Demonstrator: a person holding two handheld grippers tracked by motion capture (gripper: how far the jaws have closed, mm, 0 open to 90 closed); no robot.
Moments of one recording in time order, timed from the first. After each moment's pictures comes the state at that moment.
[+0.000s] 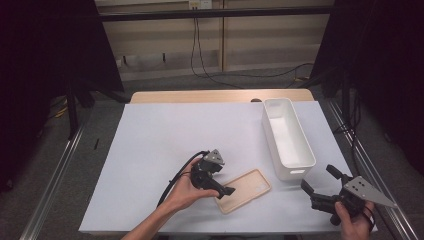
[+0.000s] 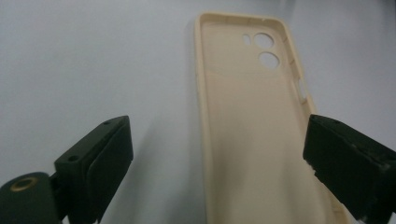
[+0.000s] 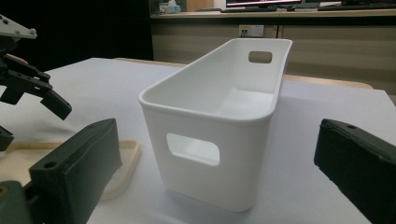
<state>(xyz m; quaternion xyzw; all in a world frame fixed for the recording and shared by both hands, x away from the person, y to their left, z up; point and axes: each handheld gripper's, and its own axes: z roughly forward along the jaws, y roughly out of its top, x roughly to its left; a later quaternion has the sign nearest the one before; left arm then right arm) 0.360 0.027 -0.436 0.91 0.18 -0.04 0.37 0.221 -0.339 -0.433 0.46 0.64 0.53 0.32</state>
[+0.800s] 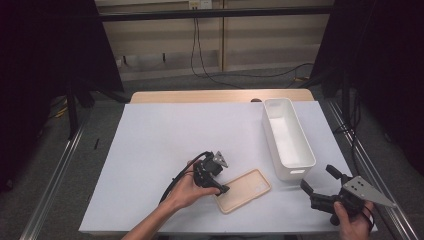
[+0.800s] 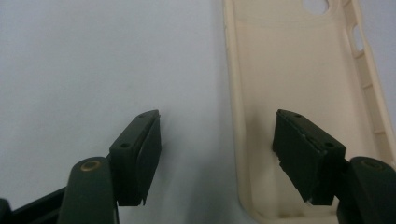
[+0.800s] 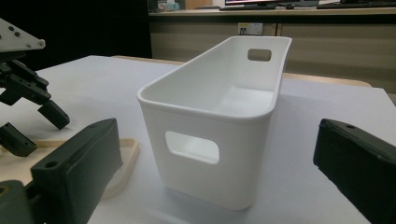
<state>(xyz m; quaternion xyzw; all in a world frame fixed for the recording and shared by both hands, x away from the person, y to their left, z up) 0.361 0.021 -0.439 0.94 0.18 -0.01 0.28 0.221 -0.338 -0.434 0.46 0.64 0.53 0.32</state>
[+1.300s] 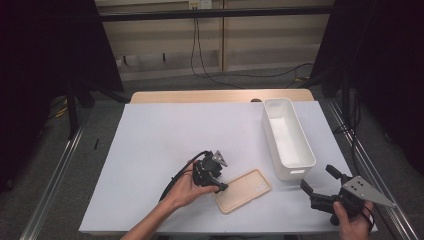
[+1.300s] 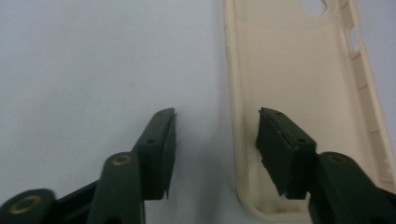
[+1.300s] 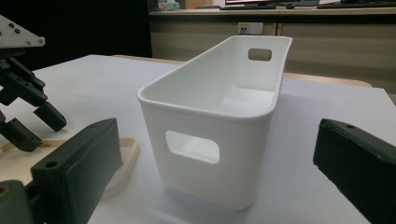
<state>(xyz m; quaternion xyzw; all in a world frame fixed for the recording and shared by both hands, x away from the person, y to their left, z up) 0.363 0.024 -0.437 0.94 0.18 -0.02 0.28 0.222 -0.337 -0.434 0.46 0.64 0.53 0.32</state>
